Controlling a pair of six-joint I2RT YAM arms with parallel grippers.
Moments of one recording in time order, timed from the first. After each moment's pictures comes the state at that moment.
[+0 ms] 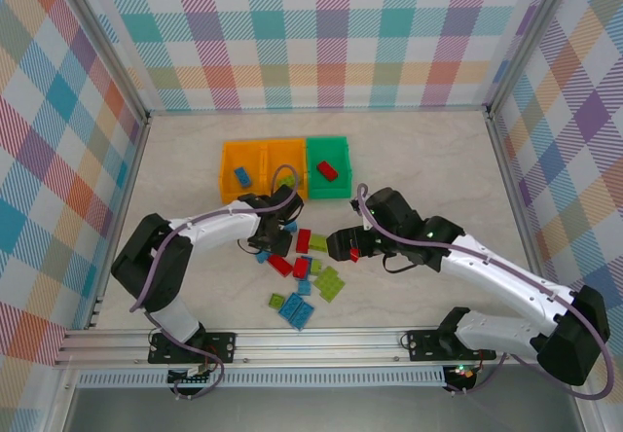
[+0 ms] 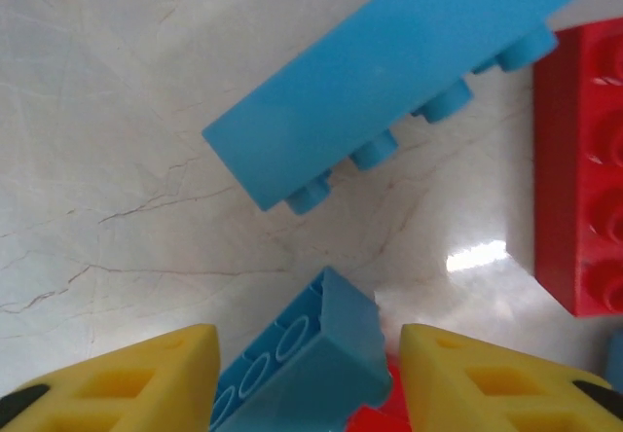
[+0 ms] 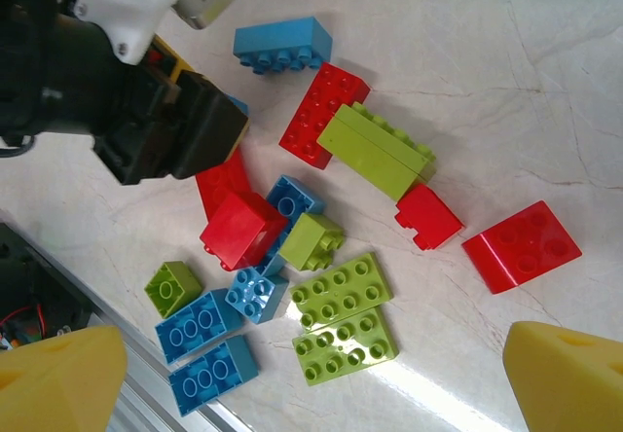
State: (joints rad) left arm -0.68 1.67 1.02 -0.76 -0.14 -0.37; right arm 0.82 1.10 0.88 -0.63 -0.16 0.53
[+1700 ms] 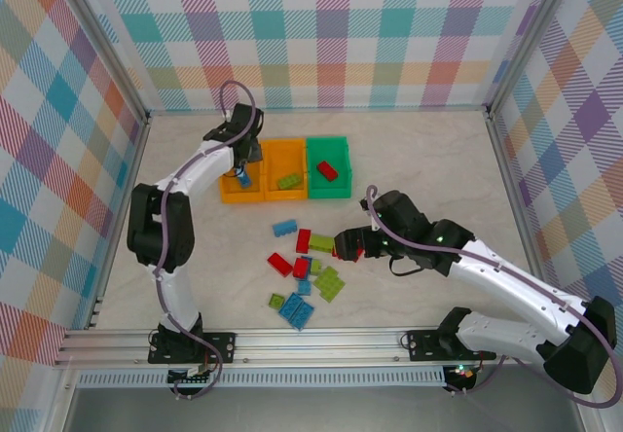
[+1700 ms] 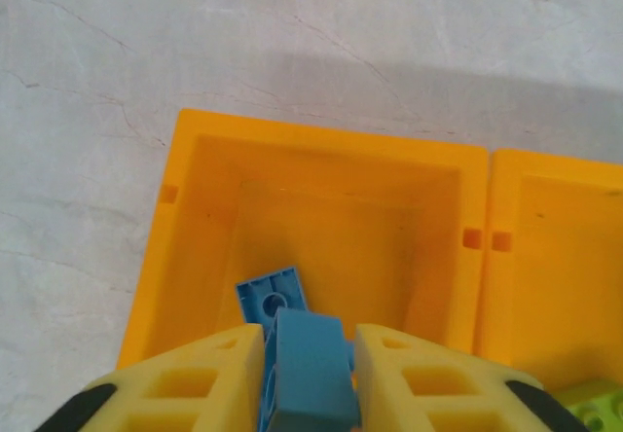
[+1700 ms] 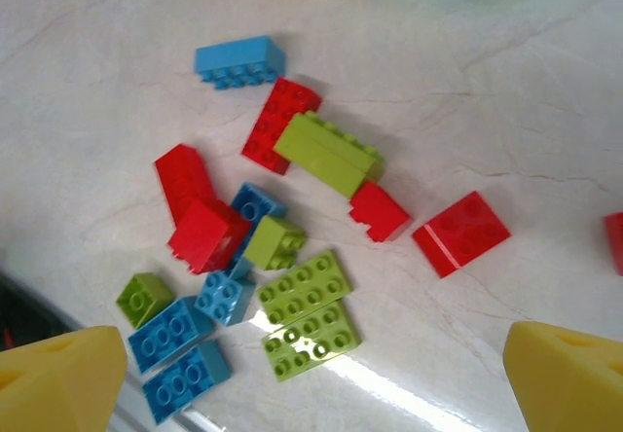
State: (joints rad) left arm -0.29 1.94 1.58 -0.60 -0.36 -0.38; right arm 0.82 1.04 0.88 -0.70 -0.04 0.56
